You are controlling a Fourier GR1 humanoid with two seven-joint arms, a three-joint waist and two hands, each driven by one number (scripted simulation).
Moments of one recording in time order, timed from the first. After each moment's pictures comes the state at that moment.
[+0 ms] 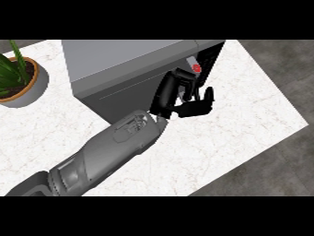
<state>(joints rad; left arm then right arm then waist) -0.98 0.06 -0.85 -0.86 0.73 0.64 -0.37 -0.08 -0.64 -0.20 -1.93 -0.78 0.41 -0.18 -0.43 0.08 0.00</state>
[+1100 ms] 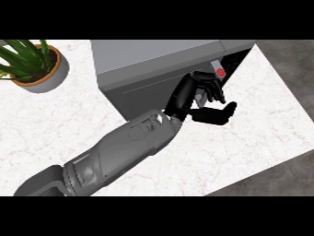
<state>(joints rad) -1.07 0.00 -0.92 -0.78 0.84 0.56 -0.36 -0.06 -0.70 -0.34 -1.94 -0.86 0.37 -0.15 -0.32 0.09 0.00</state>
